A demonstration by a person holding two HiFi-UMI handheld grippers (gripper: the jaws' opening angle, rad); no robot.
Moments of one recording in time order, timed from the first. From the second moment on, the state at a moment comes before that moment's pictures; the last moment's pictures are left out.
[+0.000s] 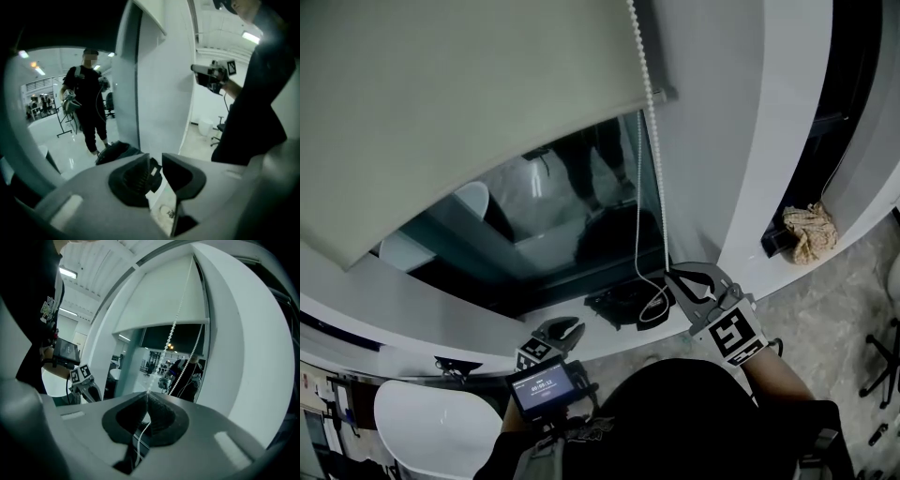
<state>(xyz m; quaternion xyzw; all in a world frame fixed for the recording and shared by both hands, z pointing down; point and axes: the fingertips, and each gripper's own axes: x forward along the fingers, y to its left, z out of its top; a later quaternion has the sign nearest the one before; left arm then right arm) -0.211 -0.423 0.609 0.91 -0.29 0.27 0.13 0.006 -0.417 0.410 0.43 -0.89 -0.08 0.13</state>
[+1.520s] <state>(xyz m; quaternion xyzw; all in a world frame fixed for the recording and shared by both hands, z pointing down) 0.052 -0.450 0.271 0.96 -0.09 -0.24 0.08 0.035 -0.366 0.692 0.37 -0.84 0.14 0.36</state>
